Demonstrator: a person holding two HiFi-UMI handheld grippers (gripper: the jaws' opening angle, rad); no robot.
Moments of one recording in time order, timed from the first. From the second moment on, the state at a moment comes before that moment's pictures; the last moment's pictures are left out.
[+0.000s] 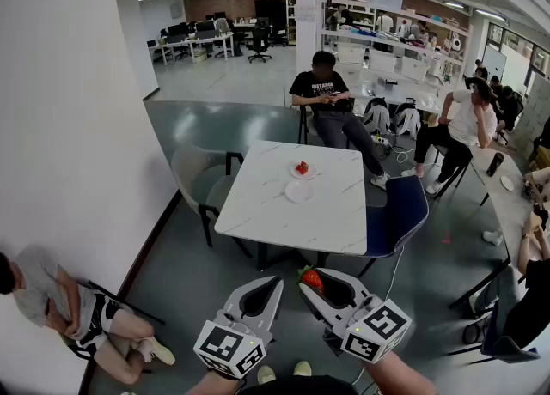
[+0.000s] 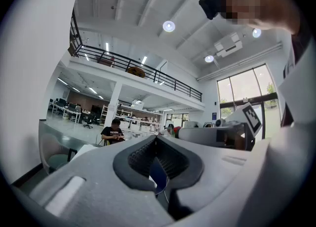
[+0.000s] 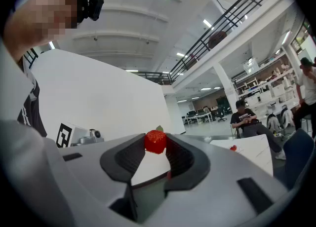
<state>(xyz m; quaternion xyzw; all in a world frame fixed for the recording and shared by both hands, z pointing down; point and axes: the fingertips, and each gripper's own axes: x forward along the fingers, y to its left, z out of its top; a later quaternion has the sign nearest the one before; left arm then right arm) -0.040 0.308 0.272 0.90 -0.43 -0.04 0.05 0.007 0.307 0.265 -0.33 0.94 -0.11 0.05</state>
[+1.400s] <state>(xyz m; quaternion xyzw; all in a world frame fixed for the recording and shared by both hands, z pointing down) 0.016 0.233 0.282 0.90 -0.43 -0.04 0.06 0.086 0.244 0.274 -0.34 0.93 -0.14 0.08</state>
